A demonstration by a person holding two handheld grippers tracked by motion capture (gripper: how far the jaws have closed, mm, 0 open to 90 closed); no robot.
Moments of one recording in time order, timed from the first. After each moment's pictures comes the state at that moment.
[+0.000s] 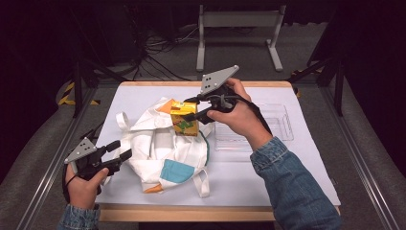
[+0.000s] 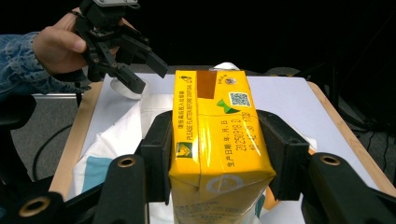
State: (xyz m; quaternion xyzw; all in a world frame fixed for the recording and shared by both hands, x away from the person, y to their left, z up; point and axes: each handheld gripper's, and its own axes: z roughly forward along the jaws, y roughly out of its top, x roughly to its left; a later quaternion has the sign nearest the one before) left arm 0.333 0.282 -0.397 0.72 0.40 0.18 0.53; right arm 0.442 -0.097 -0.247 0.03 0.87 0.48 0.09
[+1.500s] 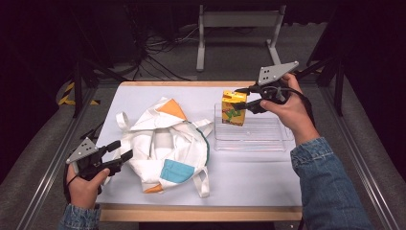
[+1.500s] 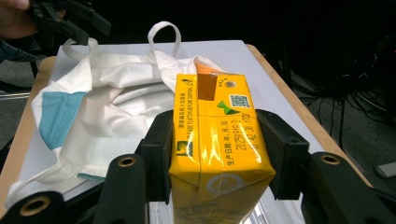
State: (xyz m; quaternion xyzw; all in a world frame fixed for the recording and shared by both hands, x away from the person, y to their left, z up) left arm 0.334 0.279 -0.398 0.73 0.40 0.18 0.53; right arm 0.467 -0.226 -0.257 0.10 0.86 0.48 0.13
